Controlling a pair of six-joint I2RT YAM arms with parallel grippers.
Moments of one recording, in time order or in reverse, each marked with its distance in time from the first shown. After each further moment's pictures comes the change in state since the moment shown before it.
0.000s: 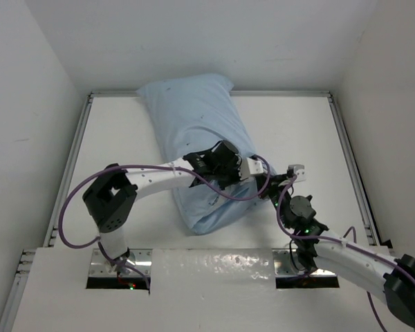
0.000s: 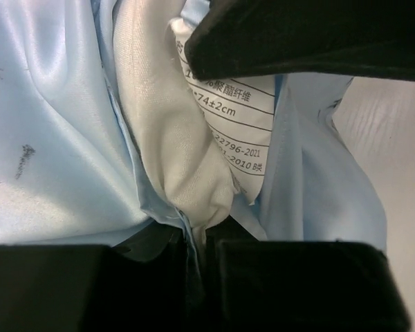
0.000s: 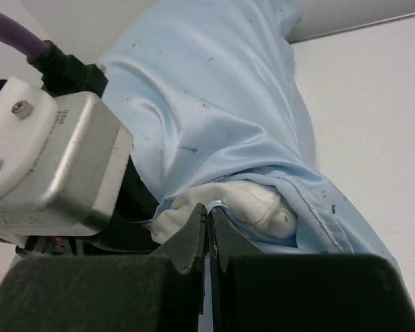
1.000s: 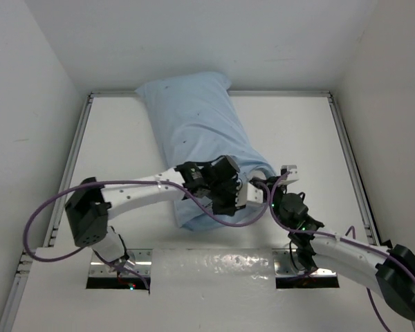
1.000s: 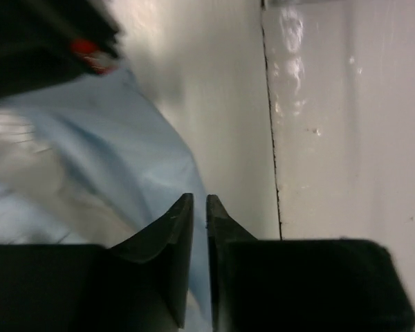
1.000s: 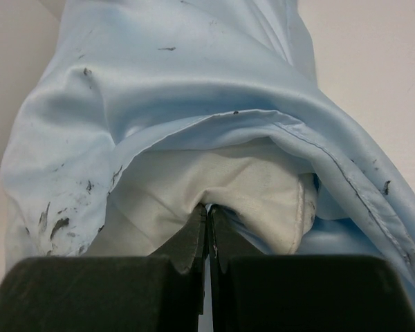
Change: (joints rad) left arm -0.129 -0.201 0.012 -0.343 0.228 0.008; right arm -0.002 0.112 0.000 -0.061 -0.060 0.122
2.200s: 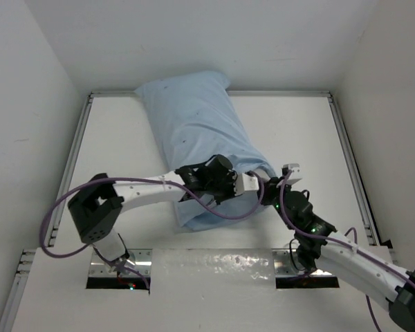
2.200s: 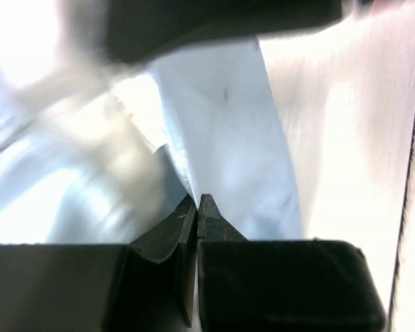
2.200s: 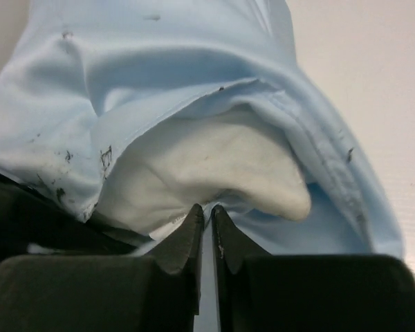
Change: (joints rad) left arm 0.042 0.119 -0.202 0.475 -0.170 -0.027; right arm 0.003 -0.224 0.072 -0.416 0.005 -0.004
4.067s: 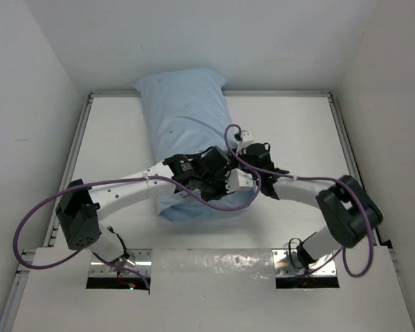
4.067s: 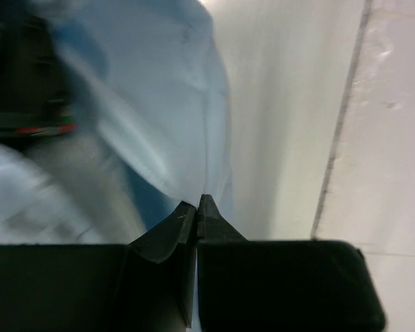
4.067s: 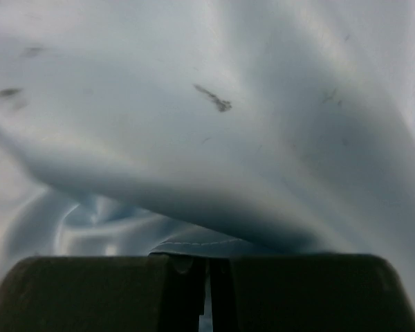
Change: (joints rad) left arm 0.007 -0.151 0.204 -0.578 -0.018 -0.041; right arm -0.160 0.886 0.521 0.188 -0.560 -0.062
